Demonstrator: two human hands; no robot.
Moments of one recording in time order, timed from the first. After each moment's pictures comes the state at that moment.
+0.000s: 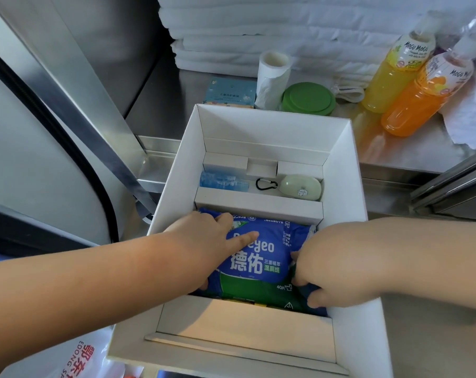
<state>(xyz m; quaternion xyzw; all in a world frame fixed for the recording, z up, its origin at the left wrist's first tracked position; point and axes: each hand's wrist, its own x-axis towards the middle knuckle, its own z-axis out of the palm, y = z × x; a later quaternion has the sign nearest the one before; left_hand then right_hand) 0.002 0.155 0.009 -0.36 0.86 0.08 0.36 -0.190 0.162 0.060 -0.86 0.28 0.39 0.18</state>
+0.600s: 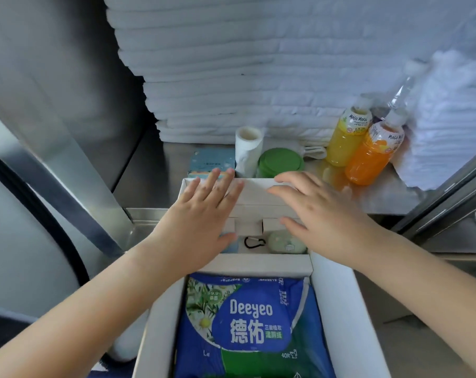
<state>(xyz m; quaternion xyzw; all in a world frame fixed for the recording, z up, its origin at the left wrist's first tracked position) 0.008 0.077 0.043 -0.46 0.88 -0.09 0.02 -0.210 0.107 0.070 -0.84 0.54 -0.08 -0.07</state>
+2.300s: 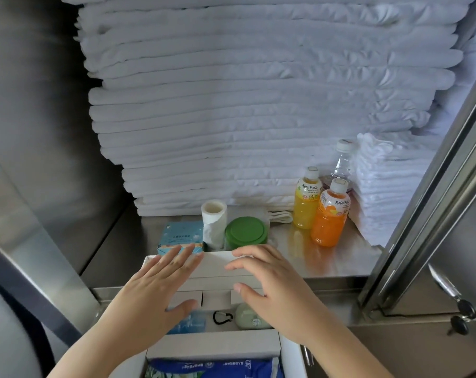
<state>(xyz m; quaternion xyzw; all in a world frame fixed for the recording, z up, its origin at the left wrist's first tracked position) 0.008 0.072 0.050 -0.49 0.87 -0.02 -0.03 -0.225 0.099 0.047 -0.81 0.50 -0.28 0.12</state>
